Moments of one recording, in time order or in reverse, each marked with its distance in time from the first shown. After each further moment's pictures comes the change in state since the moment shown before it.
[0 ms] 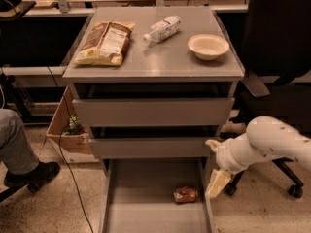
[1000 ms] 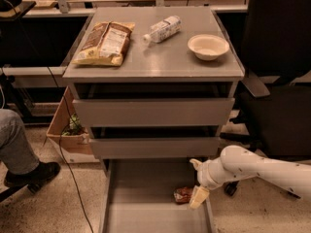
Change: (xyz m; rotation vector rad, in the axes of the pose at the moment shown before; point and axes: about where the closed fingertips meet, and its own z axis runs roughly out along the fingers) arm 0.037 0.005 0.158 -0.041 -0.051 0.002
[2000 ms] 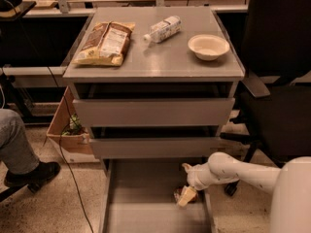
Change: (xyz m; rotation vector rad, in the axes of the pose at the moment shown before) arm 0.026 -0.028 0.106 -0.024 -0.070 0.087
